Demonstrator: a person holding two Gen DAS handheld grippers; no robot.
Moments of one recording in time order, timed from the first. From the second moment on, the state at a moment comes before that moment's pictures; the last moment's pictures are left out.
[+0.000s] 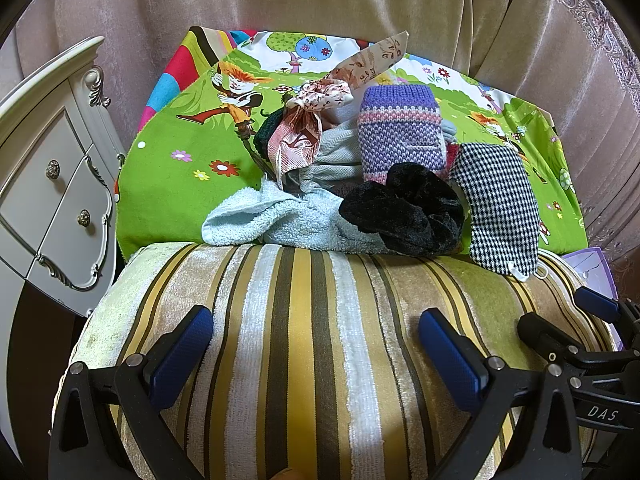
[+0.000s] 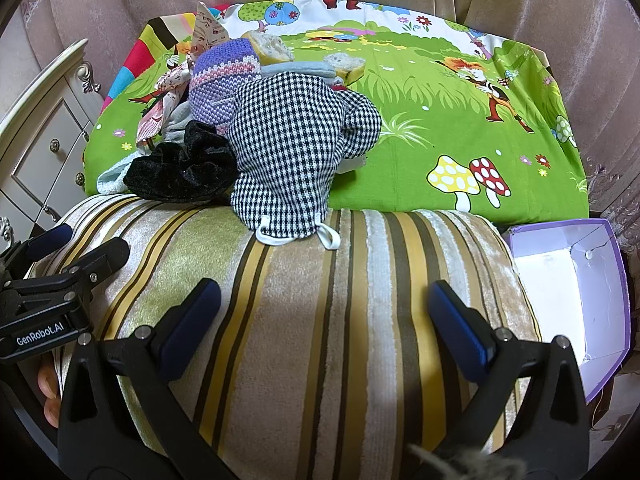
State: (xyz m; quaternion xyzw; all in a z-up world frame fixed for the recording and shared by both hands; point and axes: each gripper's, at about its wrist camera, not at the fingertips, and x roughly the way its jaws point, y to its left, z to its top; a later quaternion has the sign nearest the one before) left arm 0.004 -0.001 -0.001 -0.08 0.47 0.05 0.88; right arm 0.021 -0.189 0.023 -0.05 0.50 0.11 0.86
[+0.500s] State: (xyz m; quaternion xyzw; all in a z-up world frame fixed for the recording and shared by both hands) left arm 0.004 -0.001 -0.001 -0.08 0.47 0.05 0.88; right arm 0.020 -0.189 0.023 -0.05 0.49 0.11 0.86
